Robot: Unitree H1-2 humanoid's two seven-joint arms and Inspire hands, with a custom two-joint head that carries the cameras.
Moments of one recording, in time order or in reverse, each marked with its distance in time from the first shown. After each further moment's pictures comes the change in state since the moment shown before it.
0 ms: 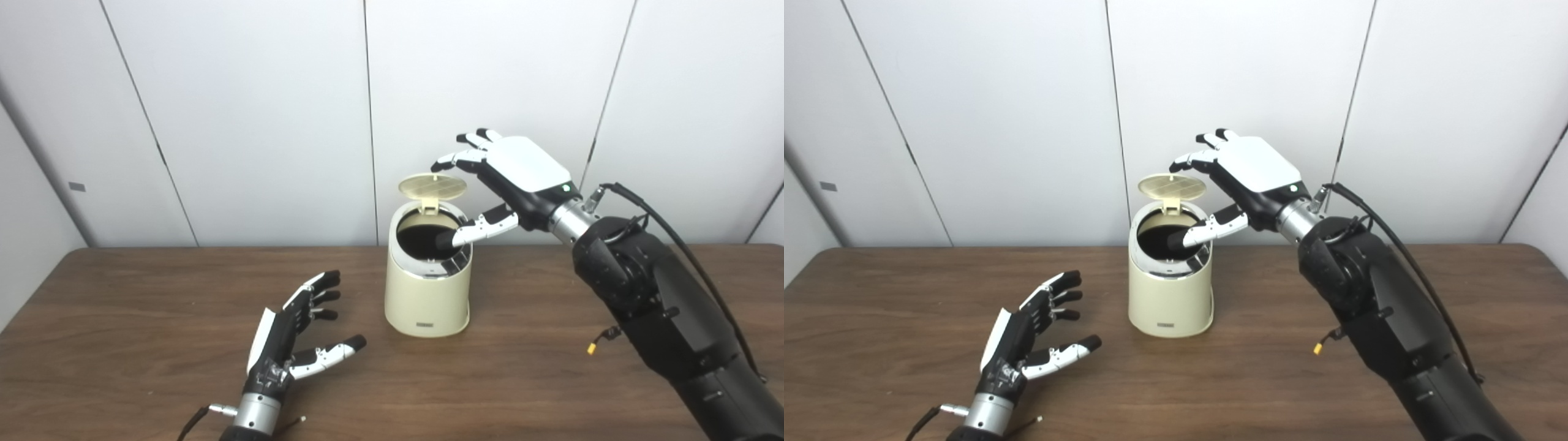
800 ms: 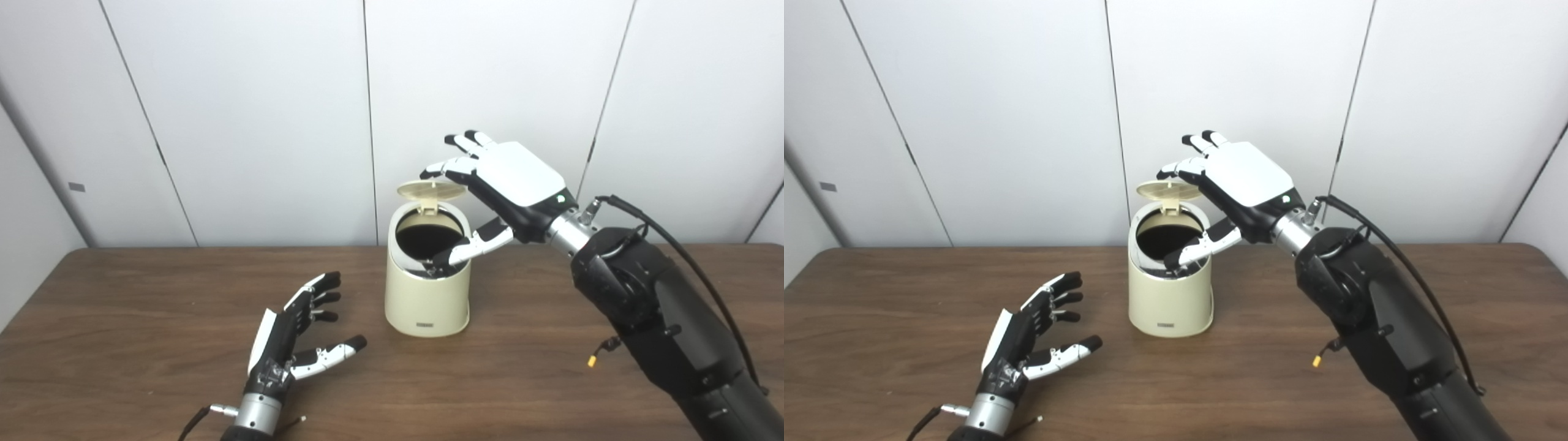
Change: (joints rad) left arm 0.001 0.000 -0.003 -0.004 0.007 0.020 0.003; right arm 0.044 0.003 0.001 -0.109 -0.060 -0.035 0.032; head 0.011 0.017
